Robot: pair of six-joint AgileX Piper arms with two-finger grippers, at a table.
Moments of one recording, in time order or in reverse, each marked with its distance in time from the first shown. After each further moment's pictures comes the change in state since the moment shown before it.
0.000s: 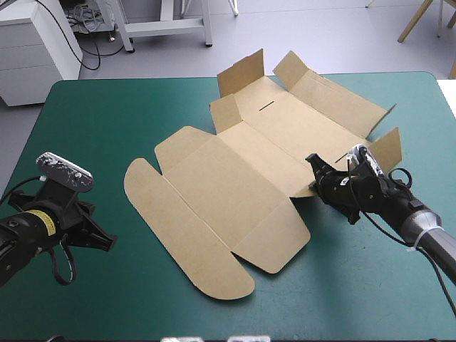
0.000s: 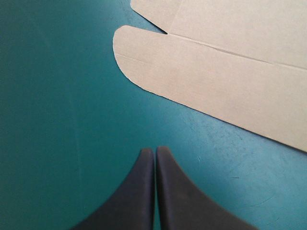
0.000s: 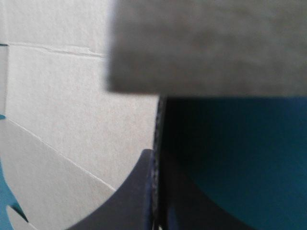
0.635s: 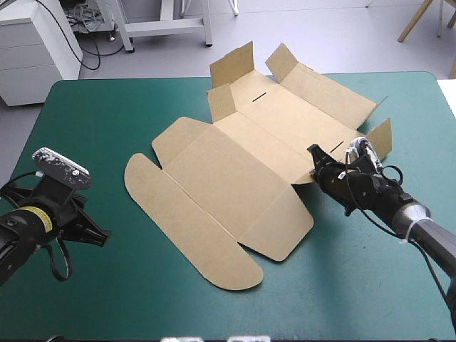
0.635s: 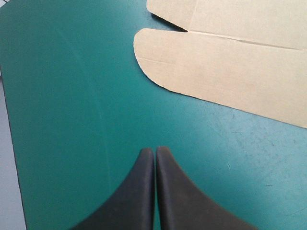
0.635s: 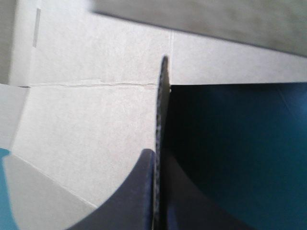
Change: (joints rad) left arm 0.000 0.000 0.000 0.082 -0.024 0.034; right arm 0.000 0.075 0.000 0.019 -0.181 -0.031
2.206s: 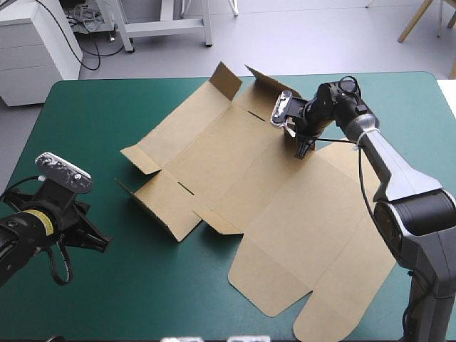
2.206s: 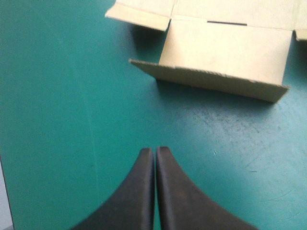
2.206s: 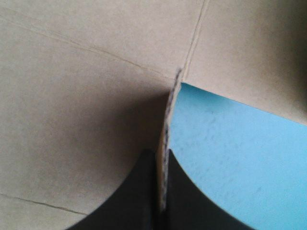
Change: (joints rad) left arm 0.000 0.000 0.000 -0.042 0.041 -0.001; right arm 0.000 0.552 -1.018 -0.308 0.806 -1.792
